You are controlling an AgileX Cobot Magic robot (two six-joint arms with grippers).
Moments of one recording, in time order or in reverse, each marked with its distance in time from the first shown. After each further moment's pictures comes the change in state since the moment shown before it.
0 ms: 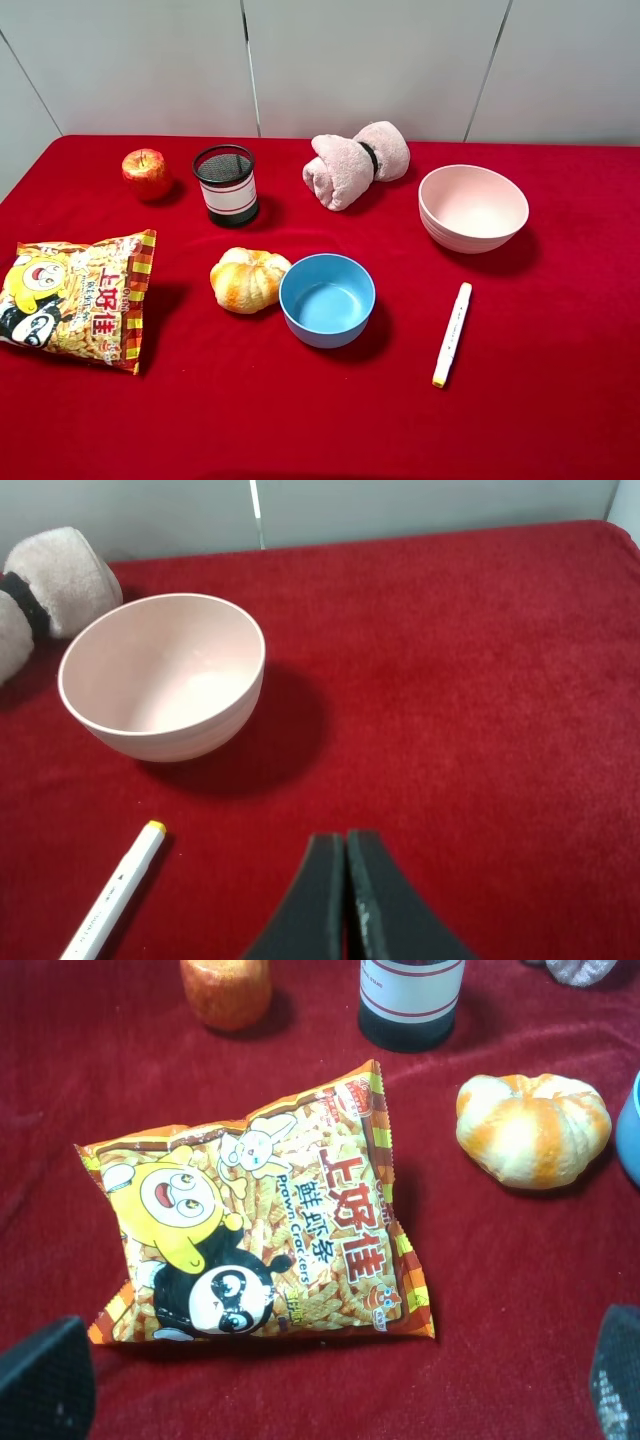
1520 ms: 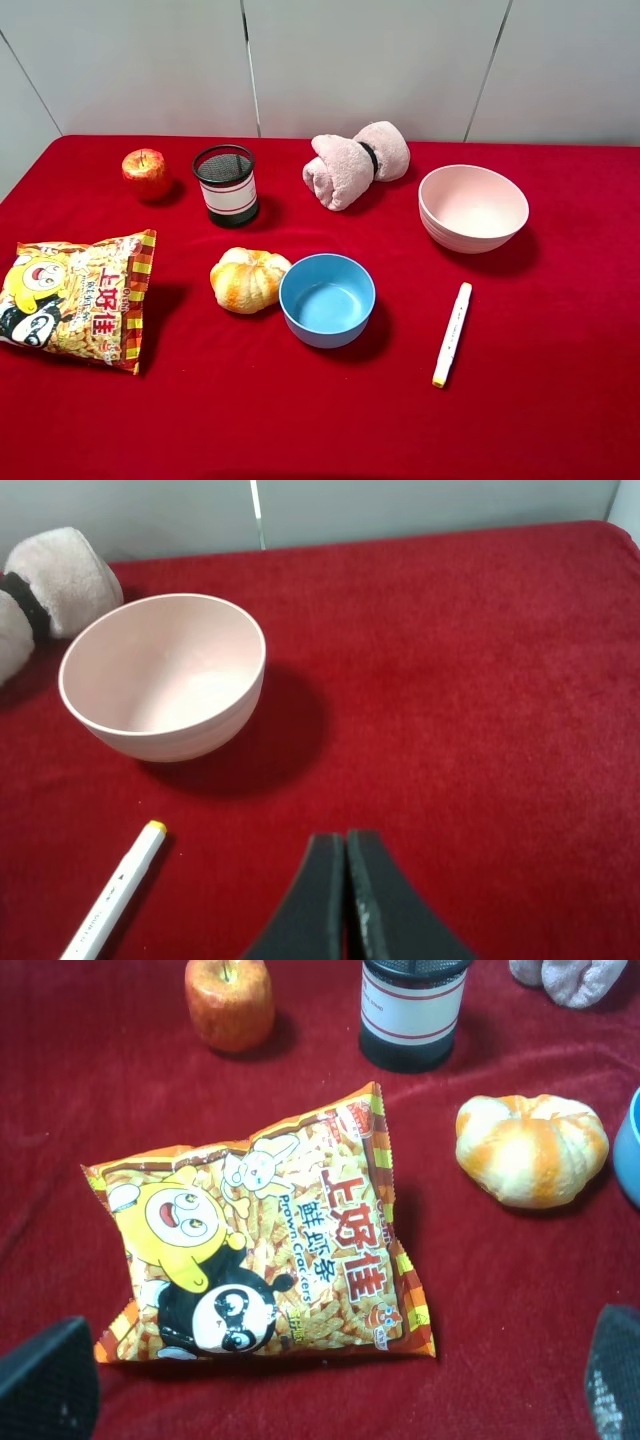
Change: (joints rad) left arm 0.000 0.008 -0.019 0.000 -0.016 -0.001; right arm 0.001 0.000 0.000 0.000 0.000 0.000
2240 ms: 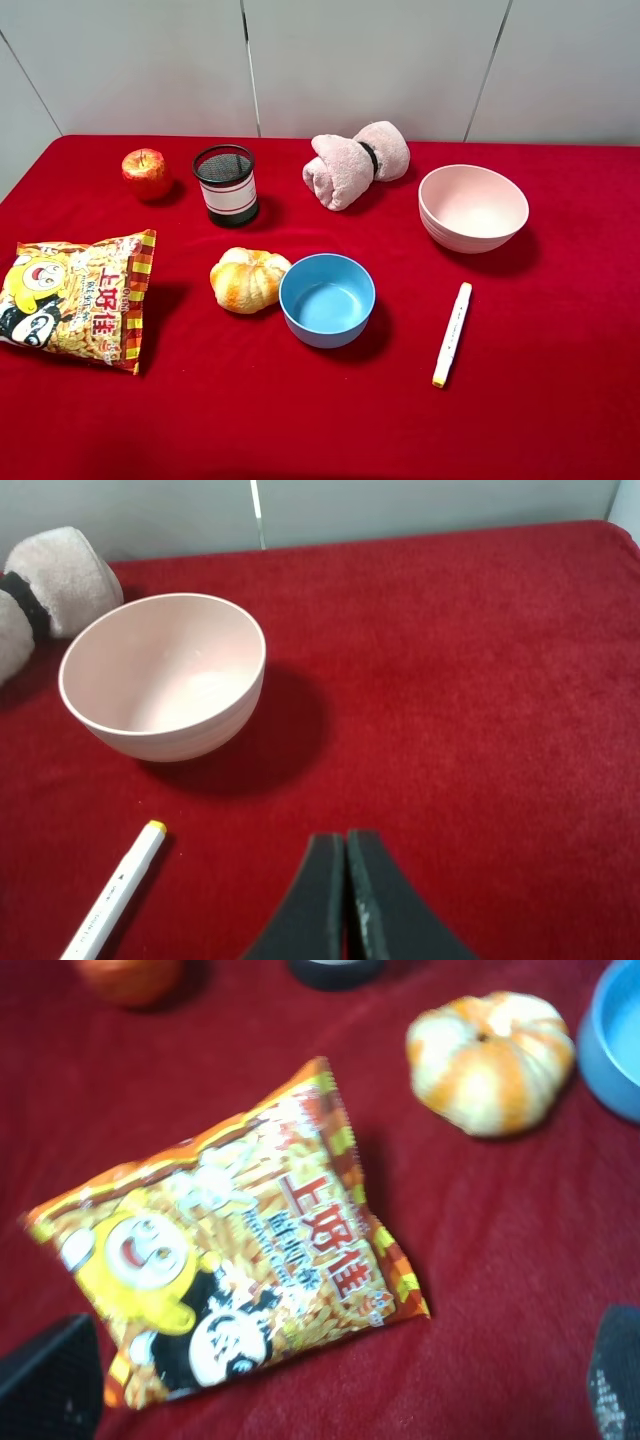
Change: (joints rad) left arm -0.018 0.630 -0.247 -0.081 -0.029 0.282; right arm 0.000 0.000 0.000 0.000 0.000 0.000
